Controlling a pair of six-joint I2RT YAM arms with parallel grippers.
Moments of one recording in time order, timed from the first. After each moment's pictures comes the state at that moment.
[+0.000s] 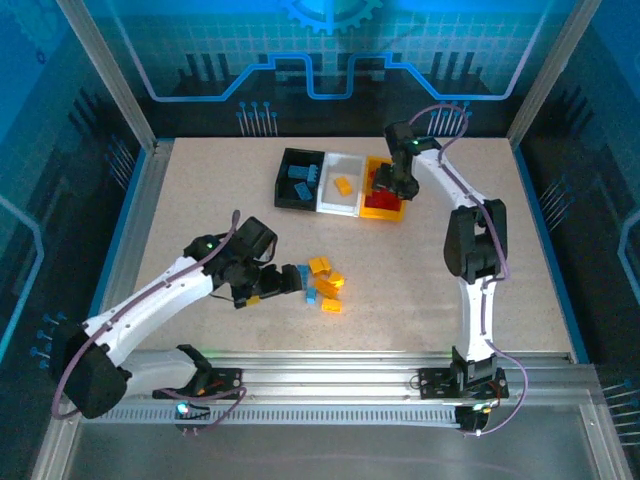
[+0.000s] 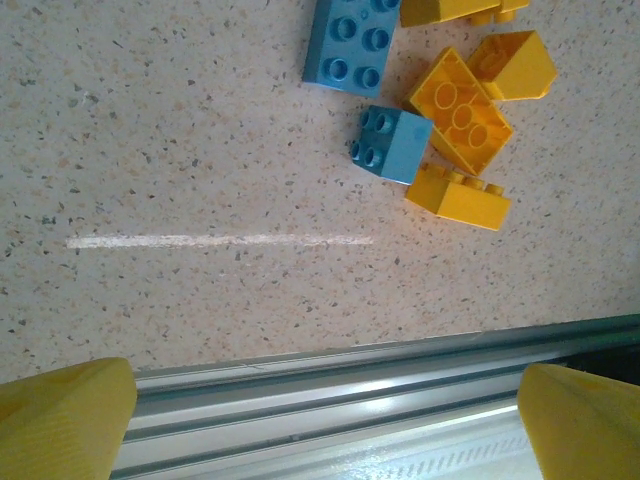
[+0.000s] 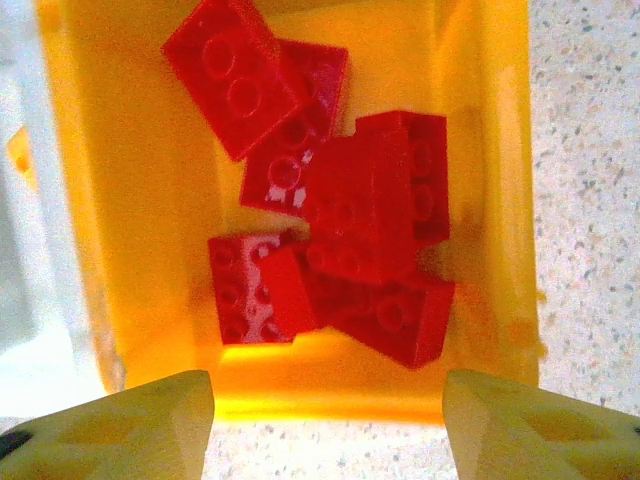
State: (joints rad) left arm -0.61 1.20 0.97 -1.03 0.23 -0.87; right arm 0.26 2.13 1.91 -0.99 0.00 0.55
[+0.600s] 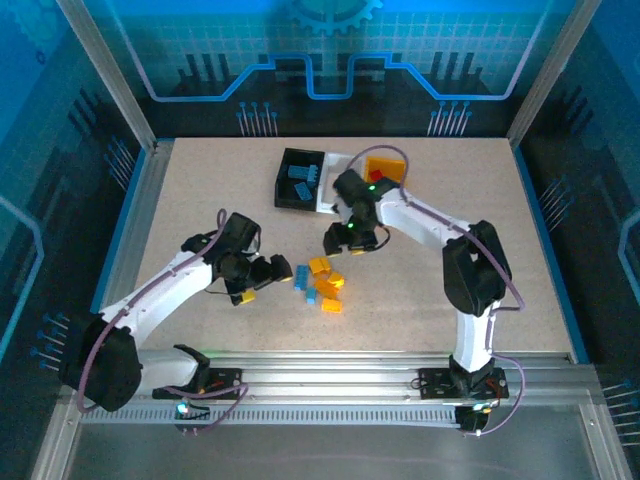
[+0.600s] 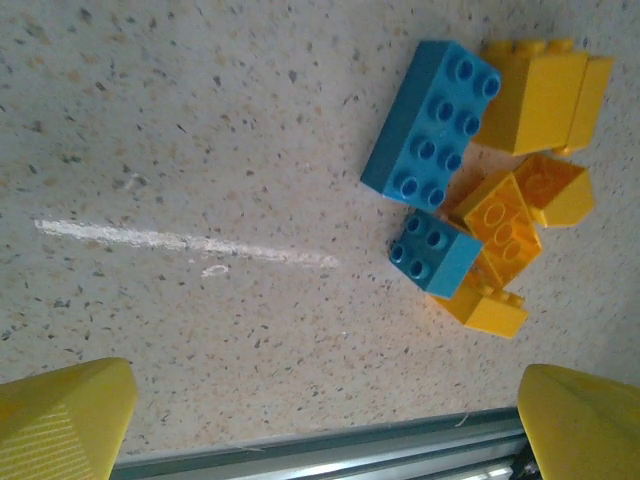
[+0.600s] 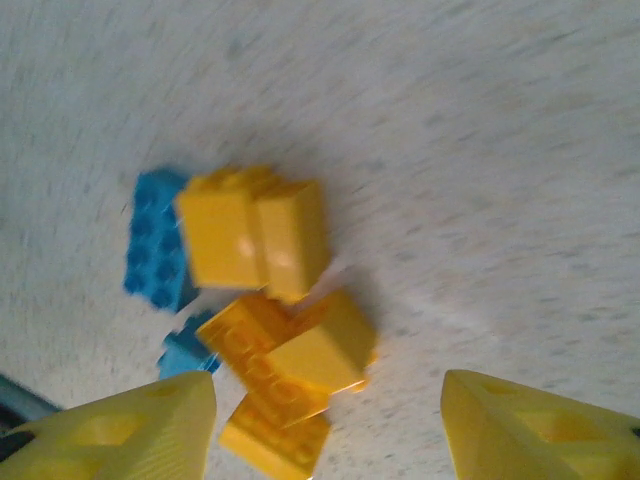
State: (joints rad) left arm -0.39 1.25 0.85 -0.85 0.32 -0.86; right arm 0.63 1.92 1.55 -1.01 -0.26 0.39
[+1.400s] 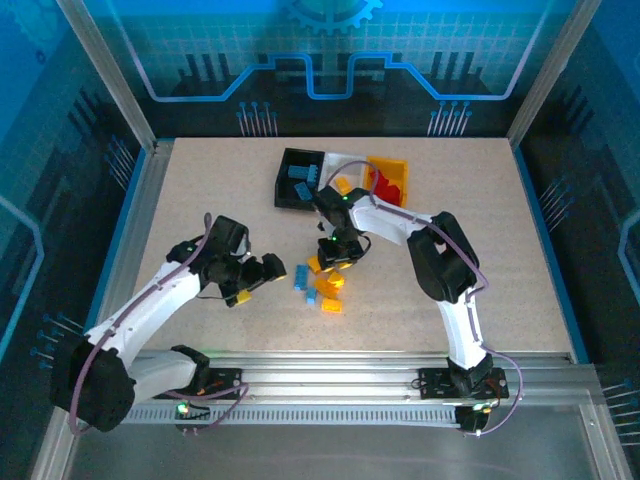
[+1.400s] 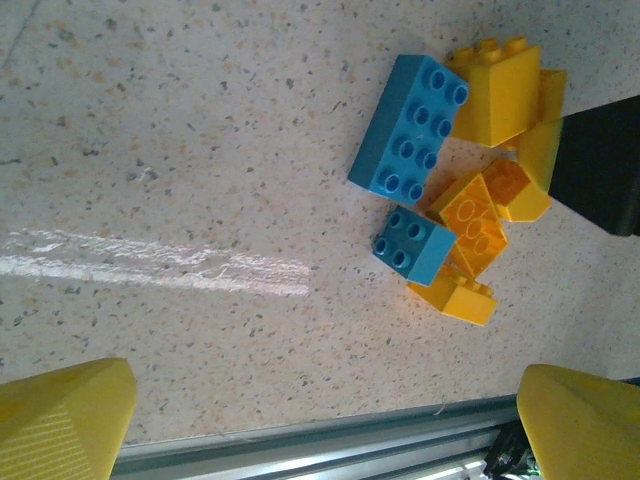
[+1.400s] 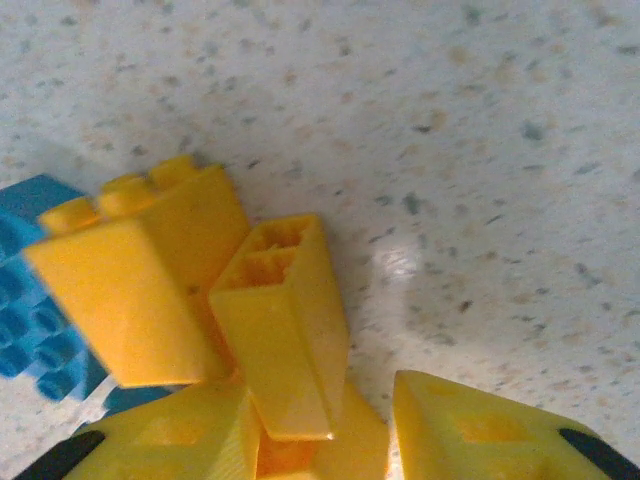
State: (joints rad) left arm -0.35 1.14 0.81 -0.86 0.34 -0.86; right arm 0.66 2.12 1.63 -1.02 -0.23 0.38
